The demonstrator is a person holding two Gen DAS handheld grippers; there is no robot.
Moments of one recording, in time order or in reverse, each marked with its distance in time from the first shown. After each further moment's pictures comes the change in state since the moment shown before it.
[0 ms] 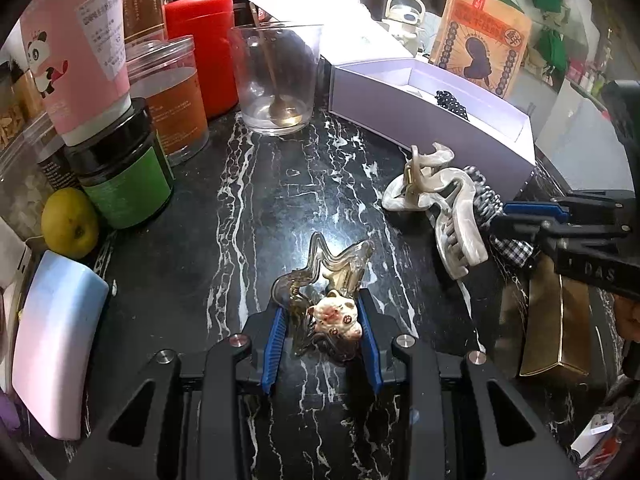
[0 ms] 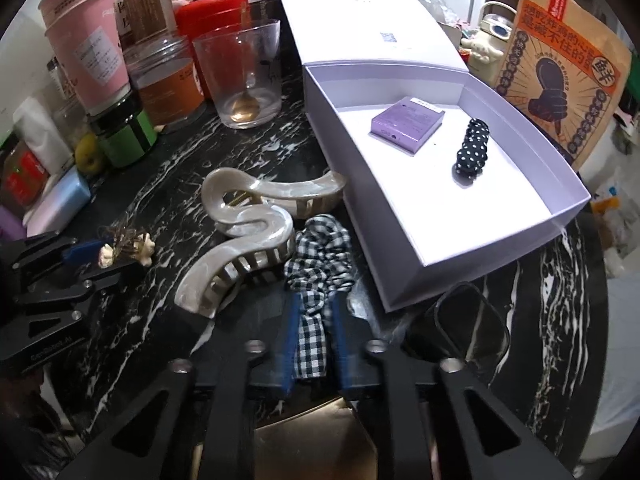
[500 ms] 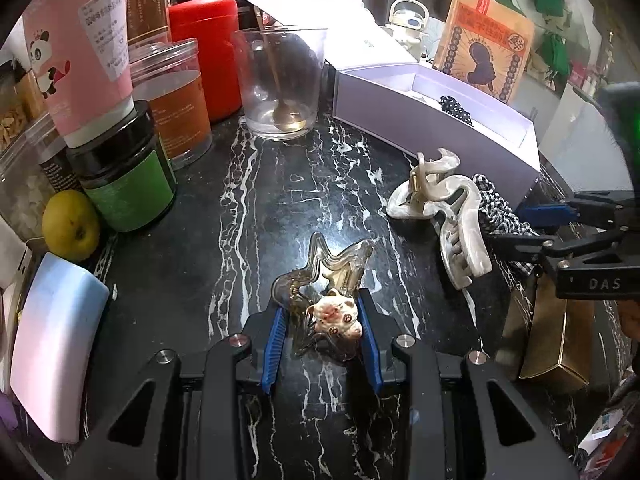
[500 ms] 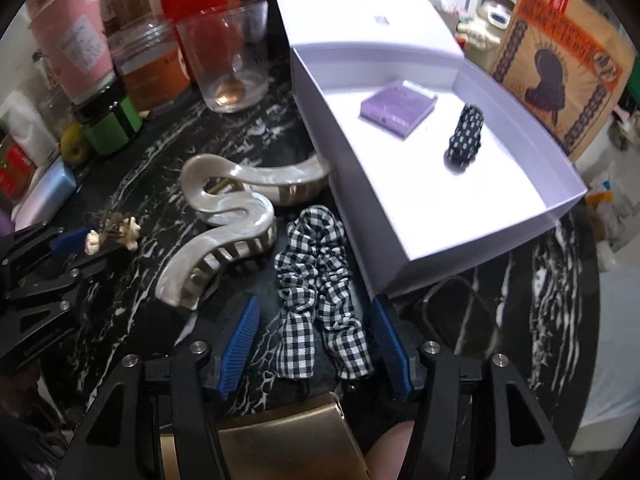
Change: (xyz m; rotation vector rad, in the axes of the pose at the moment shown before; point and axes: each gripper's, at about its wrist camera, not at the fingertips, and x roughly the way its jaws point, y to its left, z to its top) left arm 0.002 0.001 0.000 -0.009 -0.019 0.007; right arm 0.011 -0.005 0.005 0.008 0.079 -0.024
